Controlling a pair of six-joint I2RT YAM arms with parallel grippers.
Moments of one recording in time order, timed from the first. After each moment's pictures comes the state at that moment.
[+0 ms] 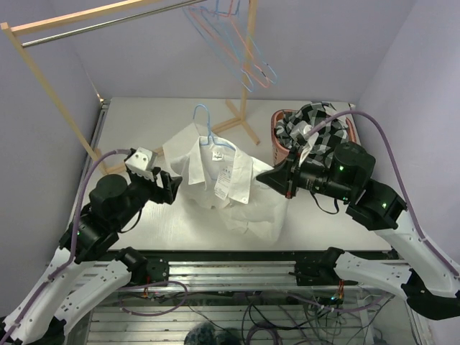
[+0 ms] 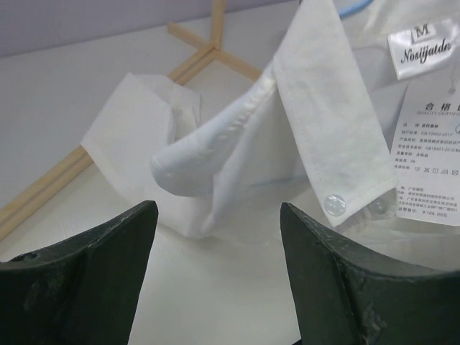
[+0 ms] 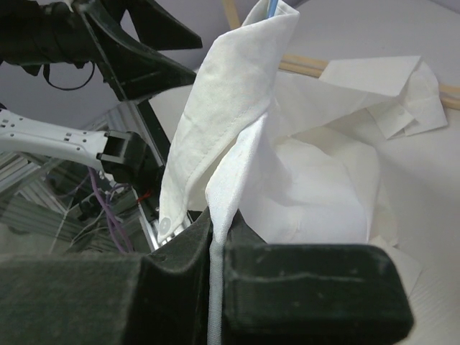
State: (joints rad) left arm -0.64 0.56 0.88 -0.53 -0.14 -0.15; right arm 0.84 0.90 1.26 -0.54 -0.28 0.22
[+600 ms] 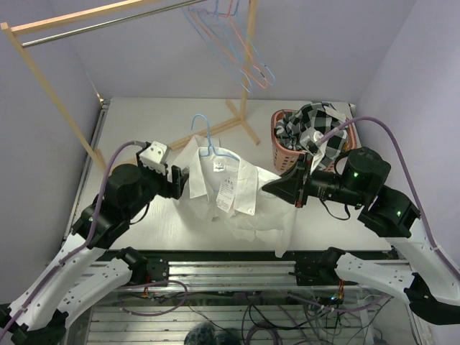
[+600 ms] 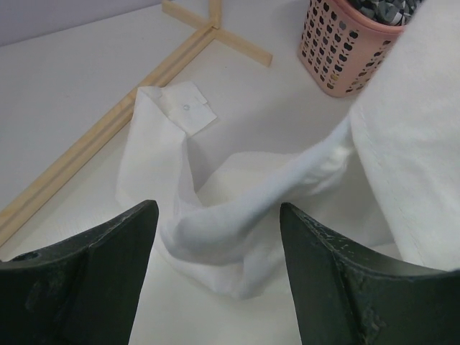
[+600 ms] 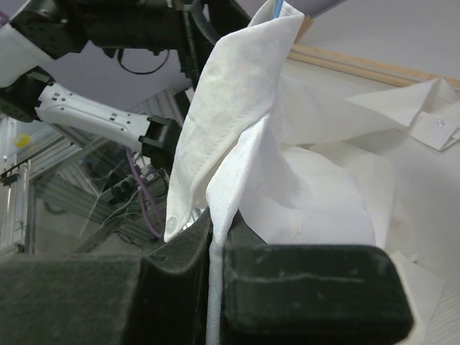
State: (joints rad) left arm -0.64 0.65 0.89 -0.49 -0.14 -0.10; right arm 0.84 0.83 1.28 -0.61 -0.37 0.24
